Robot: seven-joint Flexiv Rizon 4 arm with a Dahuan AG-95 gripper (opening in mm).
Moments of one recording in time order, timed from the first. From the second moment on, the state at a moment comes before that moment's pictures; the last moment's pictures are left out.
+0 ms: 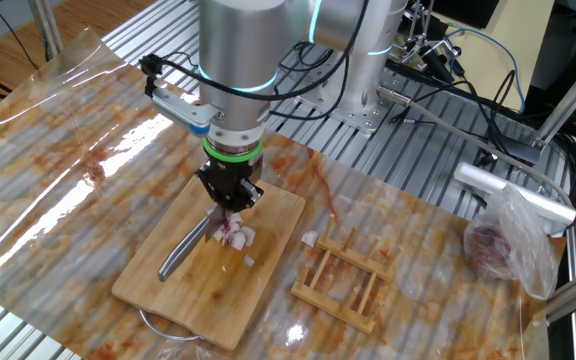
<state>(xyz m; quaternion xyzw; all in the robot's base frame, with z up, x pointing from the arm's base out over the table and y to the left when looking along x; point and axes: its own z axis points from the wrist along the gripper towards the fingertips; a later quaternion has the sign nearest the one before) 0.533 -0.028 0.041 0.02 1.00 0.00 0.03</state>
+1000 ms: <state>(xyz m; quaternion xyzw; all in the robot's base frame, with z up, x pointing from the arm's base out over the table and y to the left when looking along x) 0.541 -0.027 0.072 0.02 1.00 -0.03 -0.01</state>
